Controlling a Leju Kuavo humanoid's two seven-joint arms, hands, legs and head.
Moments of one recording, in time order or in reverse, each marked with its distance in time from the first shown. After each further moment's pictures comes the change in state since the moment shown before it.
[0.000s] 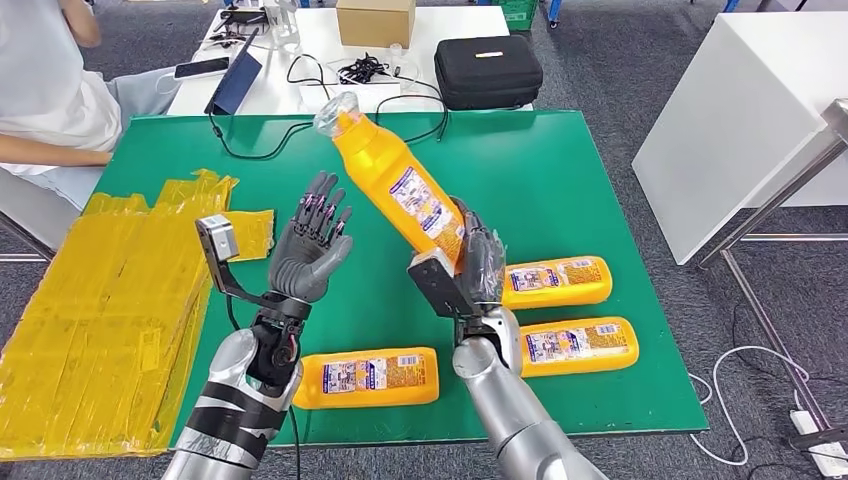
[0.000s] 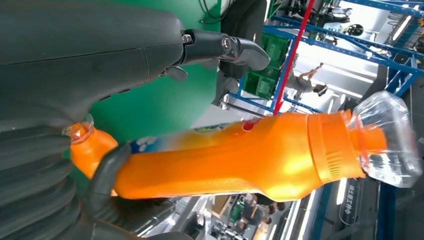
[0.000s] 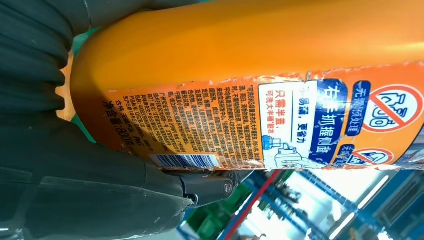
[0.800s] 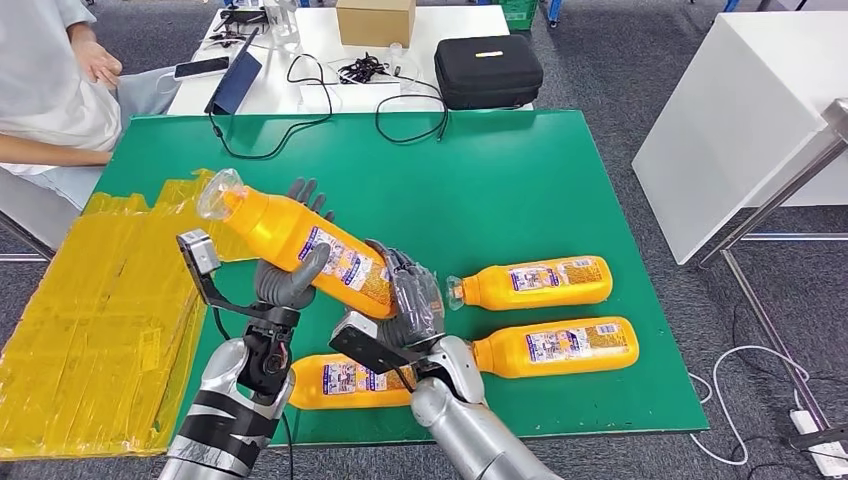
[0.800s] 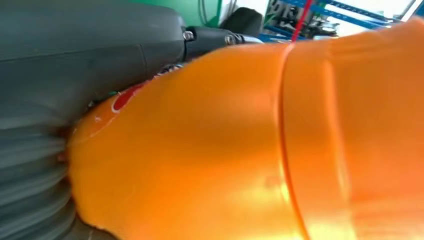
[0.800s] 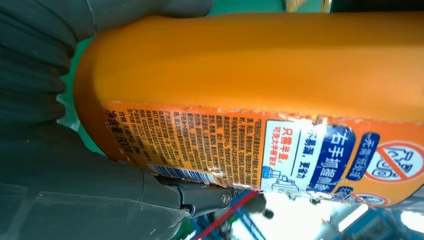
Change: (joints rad) left arm 0.032 0.032 0.007 0.003 0.034 0.010 -0.042; right arm 0.048 0.026 0.308 0.067 0.068 0.067 0.013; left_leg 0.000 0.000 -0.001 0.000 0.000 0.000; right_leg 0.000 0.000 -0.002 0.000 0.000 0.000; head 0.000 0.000
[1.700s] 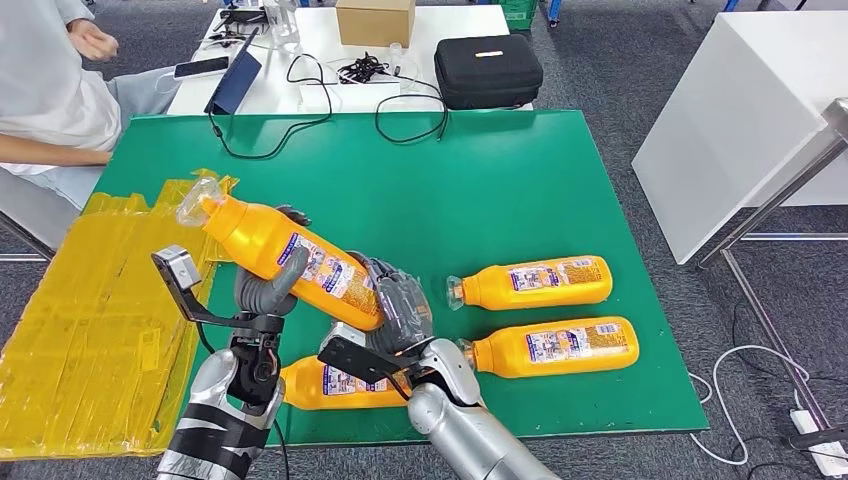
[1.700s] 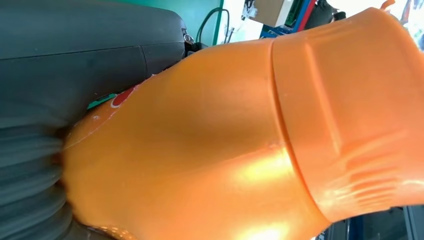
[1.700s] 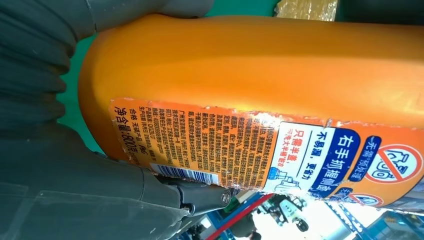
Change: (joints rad) left arm 0.047 0.005 0.038 -0.055 -0.033 0.115 -0.043; right arm 0.009 -0.029 0.106 -0.046 -0.039 0.054 0.042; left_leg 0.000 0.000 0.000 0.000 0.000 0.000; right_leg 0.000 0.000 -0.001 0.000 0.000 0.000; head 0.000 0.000
